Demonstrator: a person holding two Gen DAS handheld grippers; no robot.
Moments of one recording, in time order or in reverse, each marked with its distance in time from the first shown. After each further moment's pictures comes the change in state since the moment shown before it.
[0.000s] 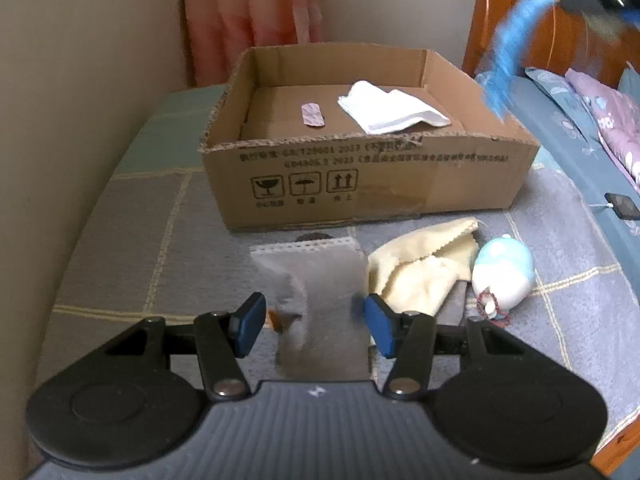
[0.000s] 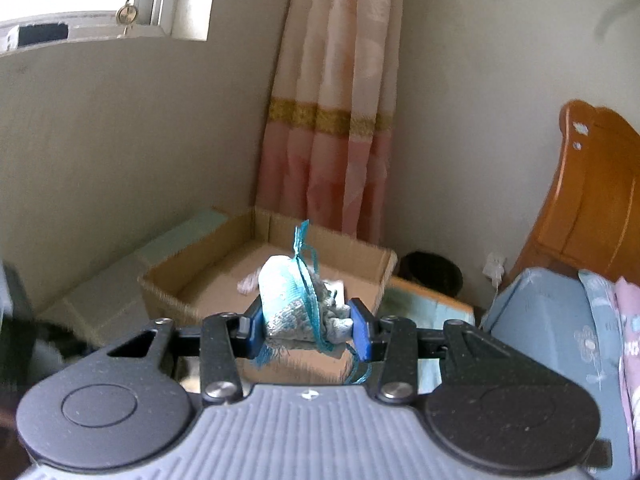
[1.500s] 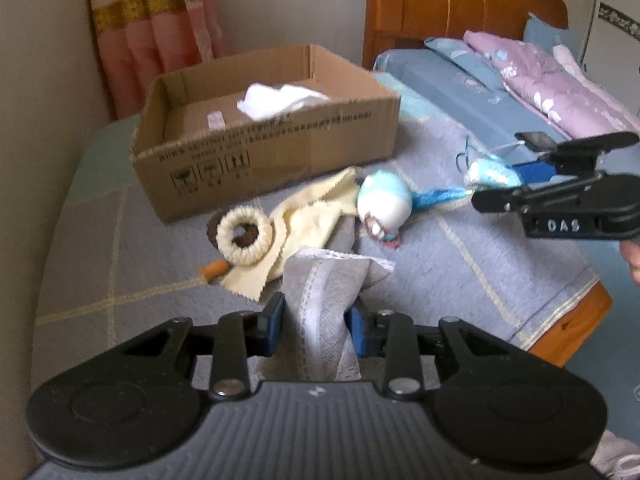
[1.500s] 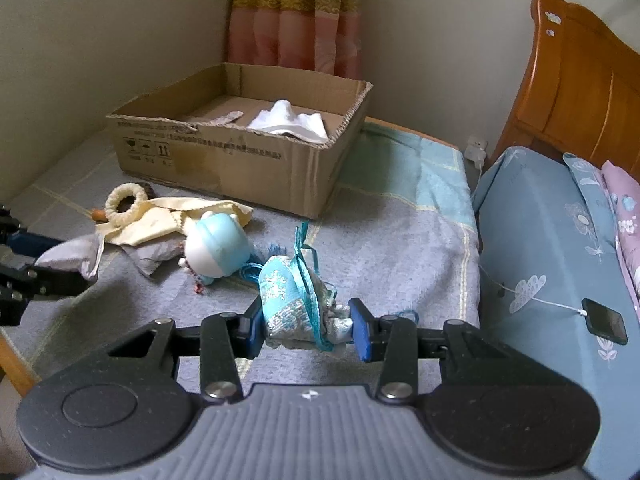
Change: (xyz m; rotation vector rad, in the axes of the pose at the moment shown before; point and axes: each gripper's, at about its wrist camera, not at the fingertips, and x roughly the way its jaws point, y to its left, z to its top) left arm -0.058 -0.027 -0.032 0.226 -0.028 -0.179; right arm 0.004 0.006 -0.137 0.103 0.261 -0.065
